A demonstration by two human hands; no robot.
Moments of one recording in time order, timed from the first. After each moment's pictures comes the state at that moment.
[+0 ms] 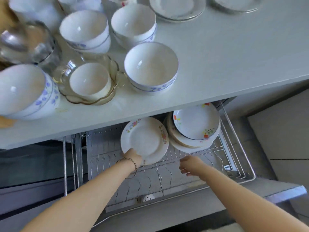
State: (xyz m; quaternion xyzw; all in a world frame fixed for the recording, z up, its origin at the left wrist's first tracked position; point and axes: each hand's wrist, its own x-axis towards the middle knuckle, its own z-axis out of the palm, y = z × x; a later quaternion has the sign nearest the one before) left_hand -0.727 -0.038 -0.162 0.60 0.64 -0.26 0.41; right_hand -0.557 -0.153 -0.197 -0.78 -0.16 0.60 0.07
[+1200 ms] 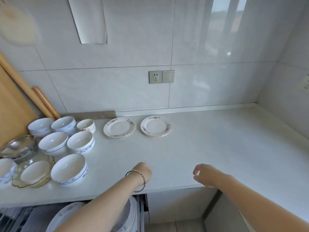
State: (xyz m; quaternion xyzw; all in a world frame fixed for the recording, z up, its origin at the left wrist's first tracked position) left_hand -0.284 -0.123 0.101 0.70 0.59 0.00 0.39; right_hand -0.078 -0.215 0.132 -0.80 -0.51 0.31 -0.04
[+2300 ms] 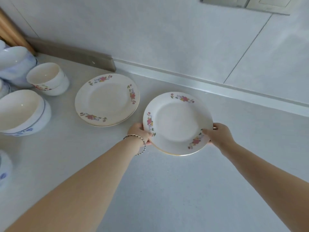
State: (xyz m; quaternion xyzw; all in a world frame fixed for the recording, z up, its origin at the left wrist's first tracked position) left_hand -0.158 0.238 -0.063 0.27 0.73 0.24 0.58; right_hand 0.070 0.245 -0.074 -0.79 -0.40 0.42 0.20
